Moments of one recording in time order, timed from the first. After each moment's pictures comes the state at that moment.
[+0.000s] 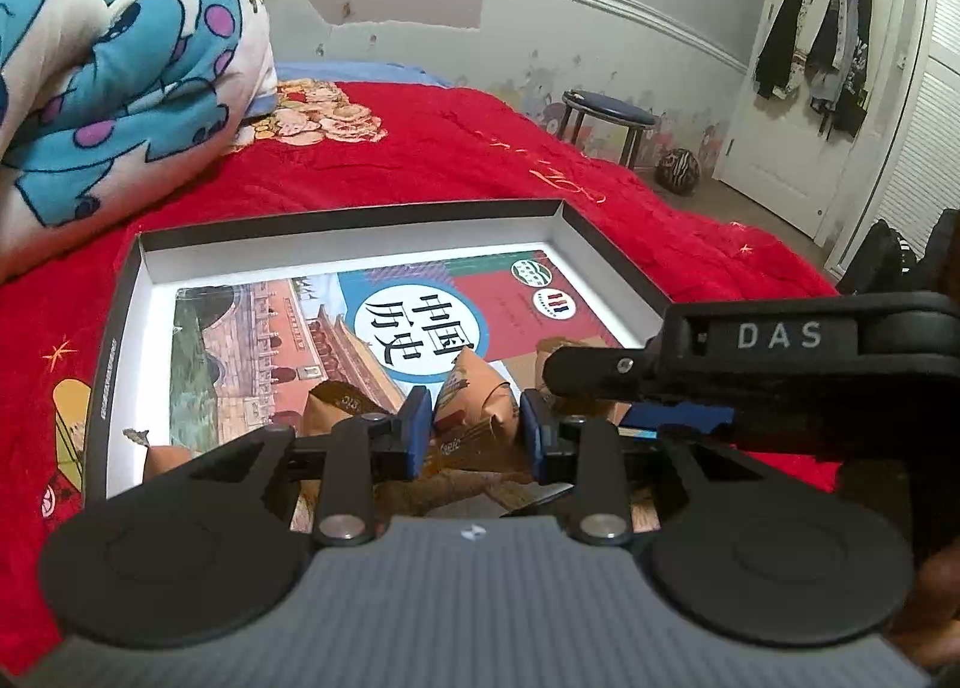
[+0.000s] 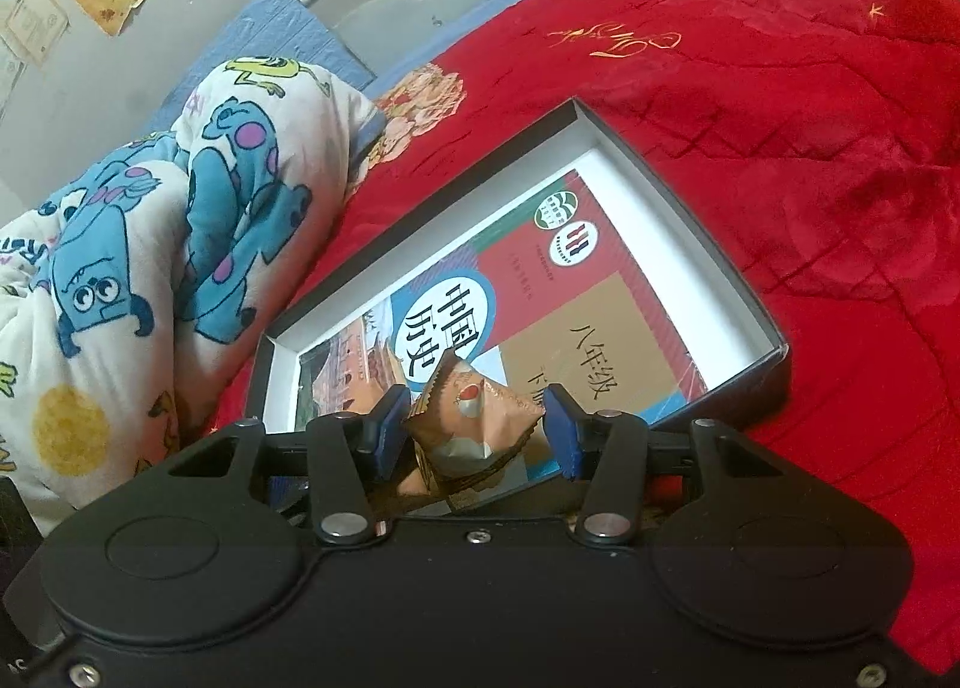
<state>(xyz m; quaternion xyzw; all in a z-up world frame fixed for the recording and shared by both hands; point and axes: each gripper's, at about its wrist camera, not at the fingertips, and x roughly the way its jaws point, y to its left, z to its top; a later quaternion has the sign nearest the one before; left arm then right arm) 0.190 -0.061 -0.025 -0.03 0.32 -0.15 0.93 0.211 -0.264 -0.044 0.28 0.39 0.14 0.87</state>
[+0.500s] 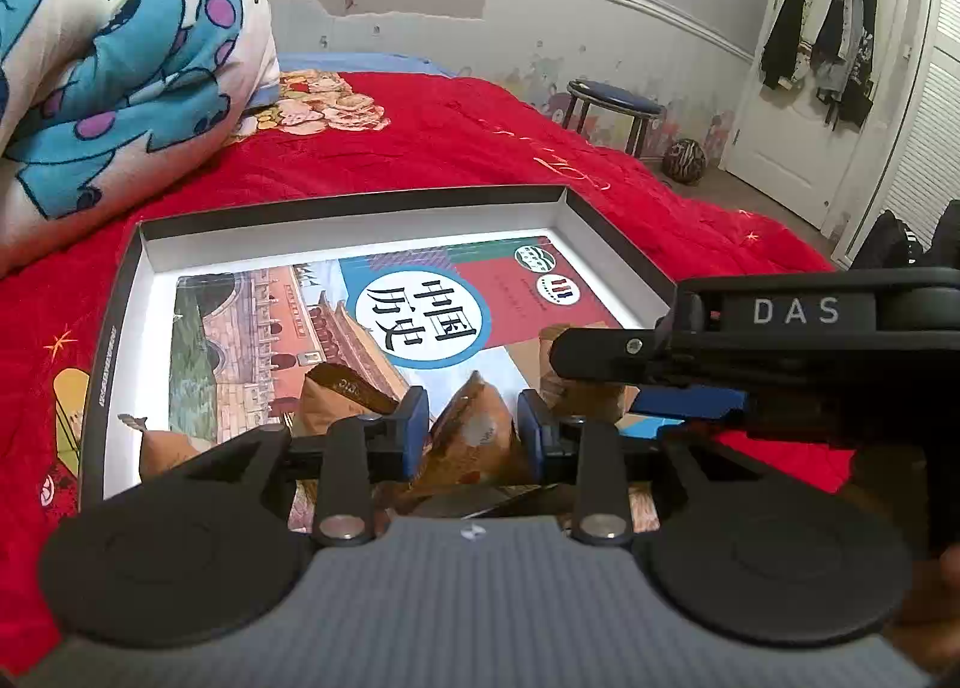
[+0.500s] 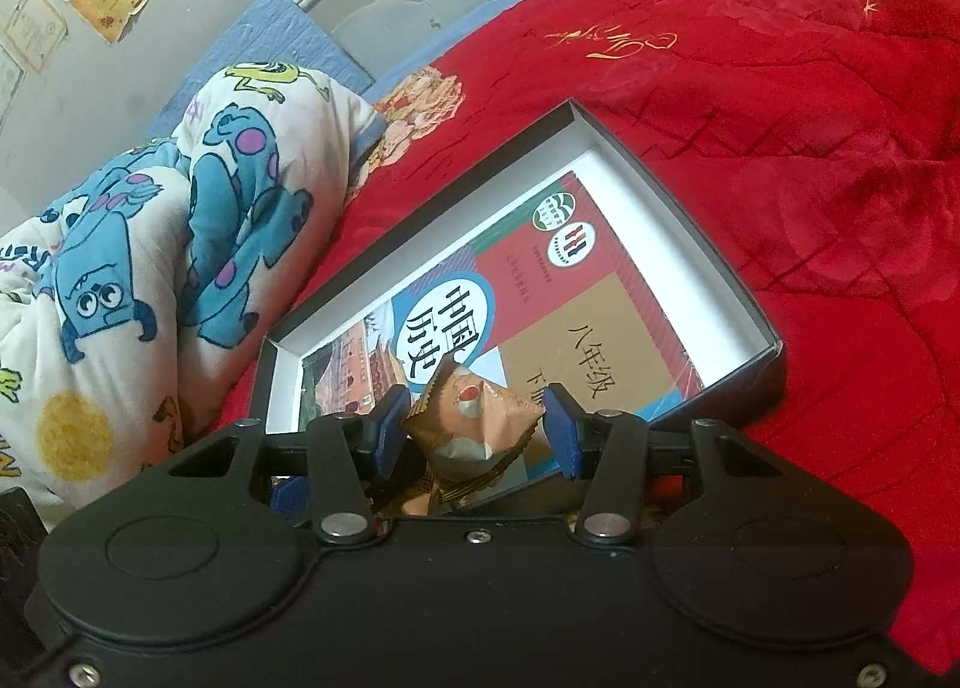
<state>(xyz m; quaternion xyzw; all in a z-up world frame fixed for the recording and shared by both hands) 0.189 -0.064 -0.029 -0.03 0.33 -0.14 0.93 0.211 -0.267 -0.044 0.29 0.39 0.14 0.87</state>
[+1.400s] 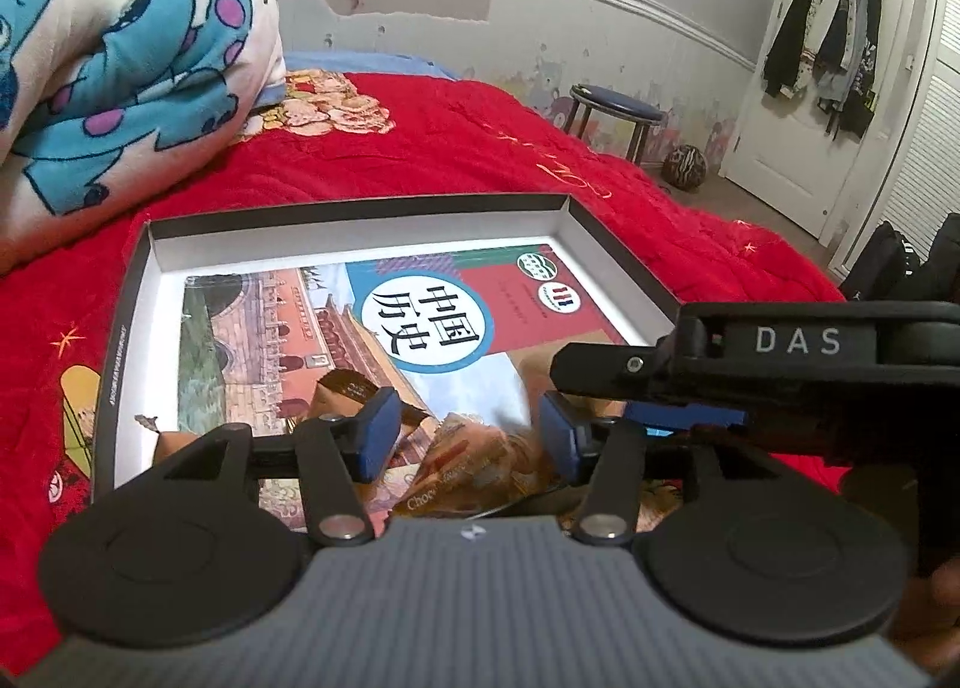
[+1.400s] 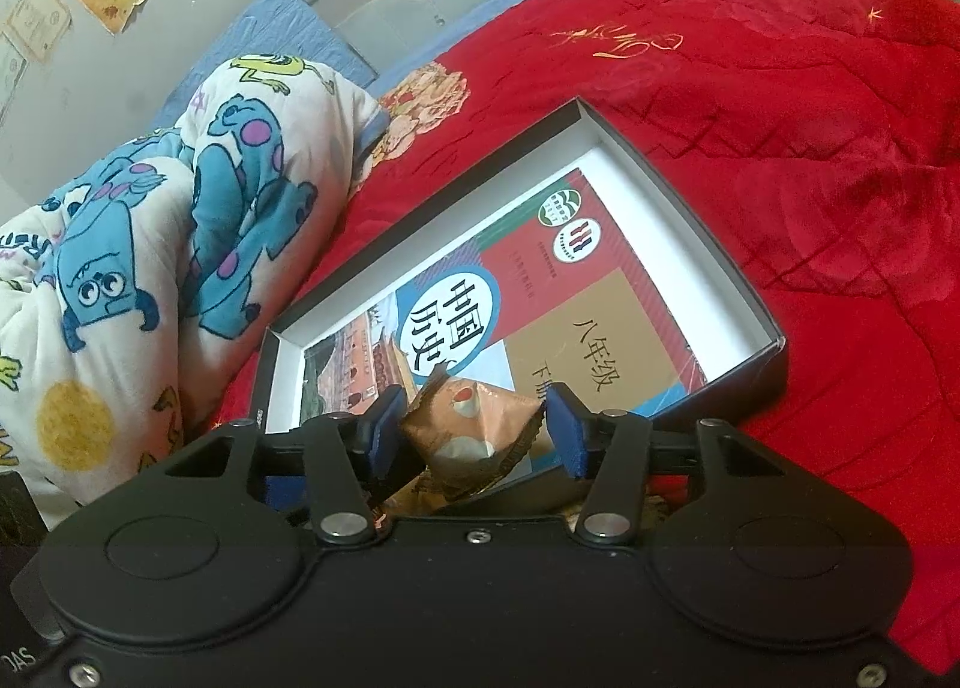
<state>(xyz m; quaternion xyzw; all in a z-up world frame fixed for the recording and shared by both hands) 0.187 -0.058 -0.022 -0.04 0.33 -0.14 0.93 0.205 -0.261 -0.040 0.28 0.39 0.14 0.87</state>
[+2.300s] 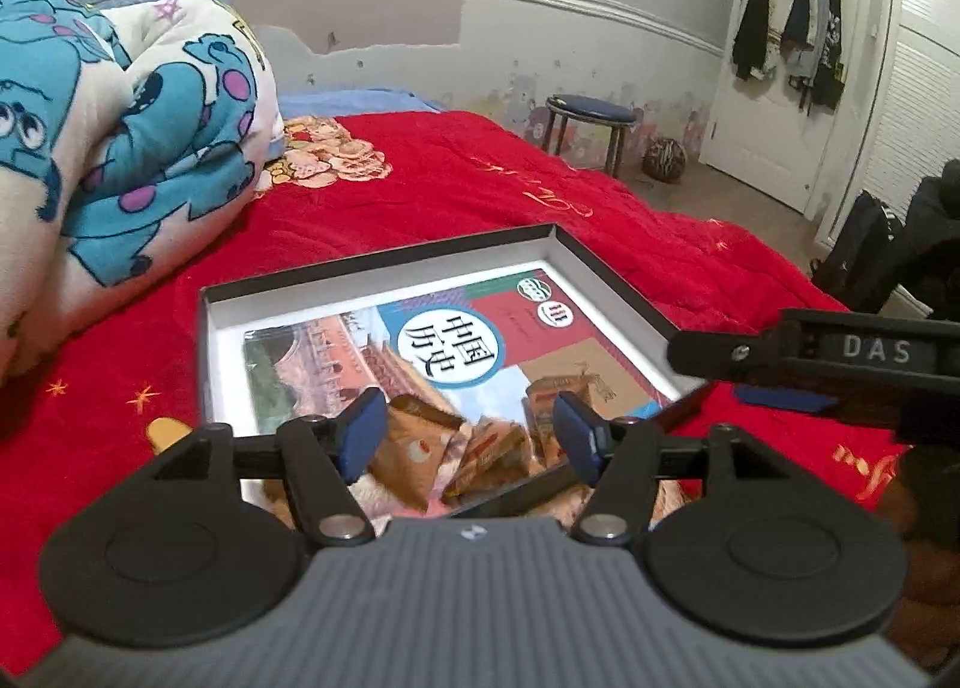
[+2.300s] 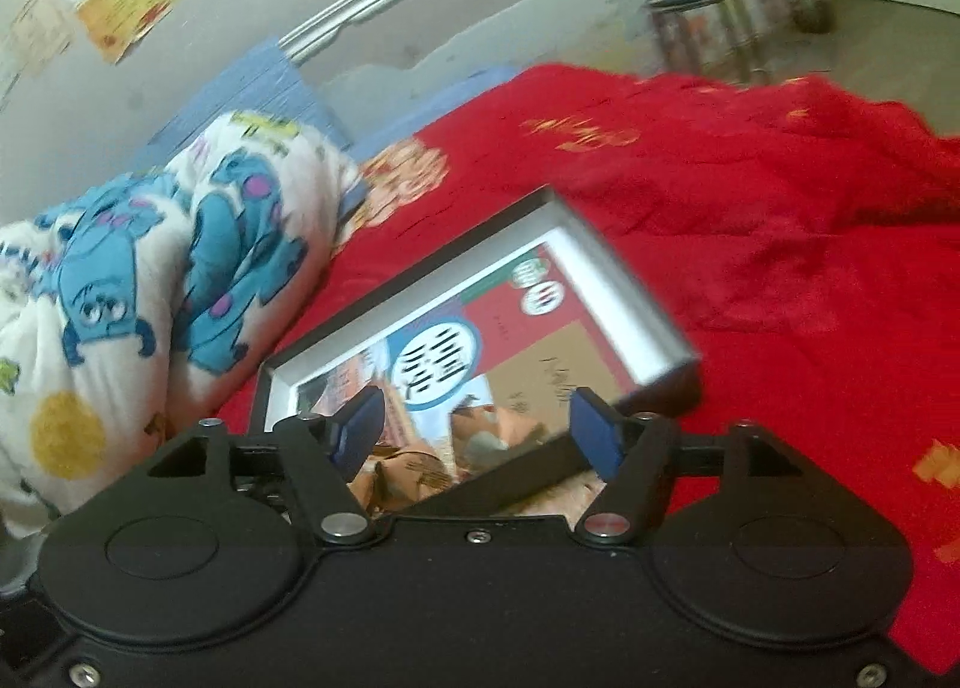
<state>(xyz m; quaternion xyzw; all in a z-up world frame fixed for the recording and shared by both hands) 0.151 -0.030 0.027 0.01 0.32 -0.17 0.93 0.130 -0.262 0.011 0.25 0.32 0.06 0.91</state>
